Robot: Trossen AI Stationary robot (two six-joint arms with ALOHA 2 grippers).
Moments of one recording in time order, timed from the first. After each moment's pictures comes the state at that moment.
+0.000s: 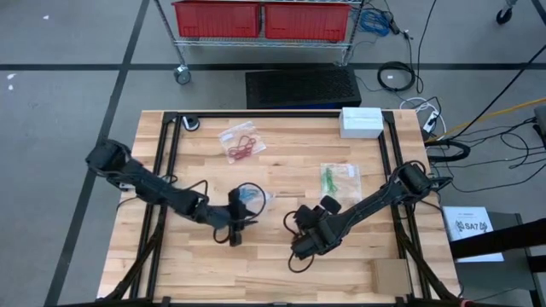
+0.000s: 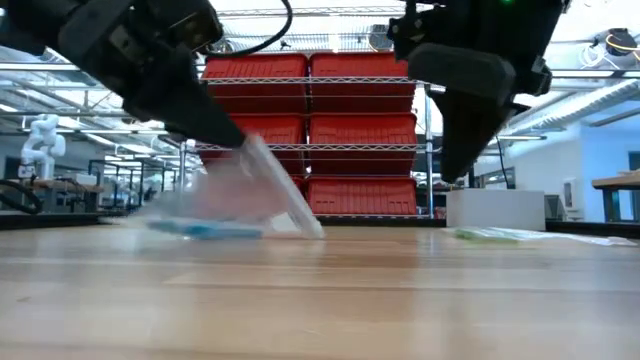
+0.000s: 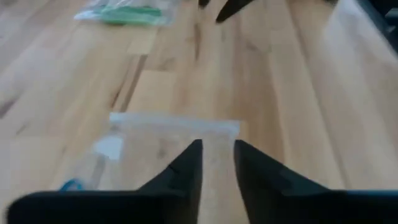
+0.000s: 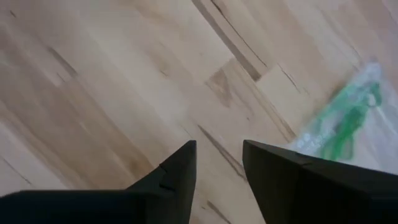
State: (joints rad) left arm -0.42 1.45 0.60 0.25 -0.40 -0.31; right arm 0.48 1.97 1.46 -1.13 0.50 1.19
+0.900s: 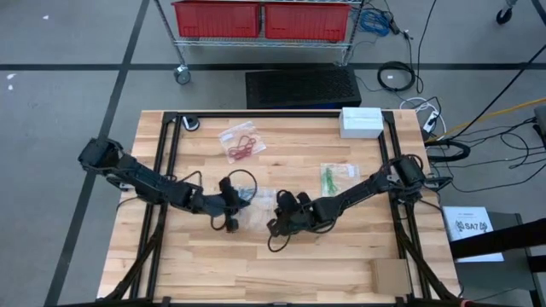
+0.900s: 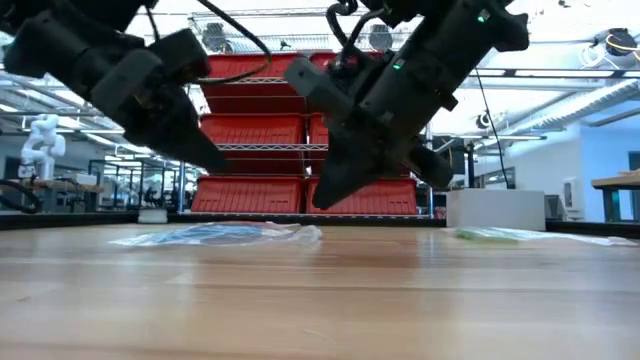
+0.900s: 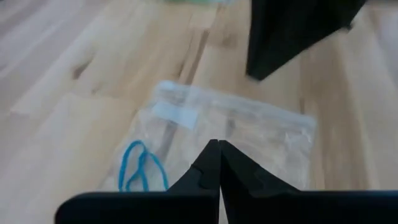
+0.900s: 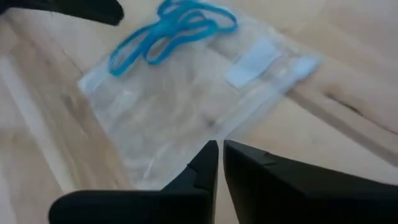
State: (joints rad) left arm -0.32 1.40 0.51 0.22 -0.41 -0.33; right arm 0.32 1.97 1.21 -0.22 0.49 1.09
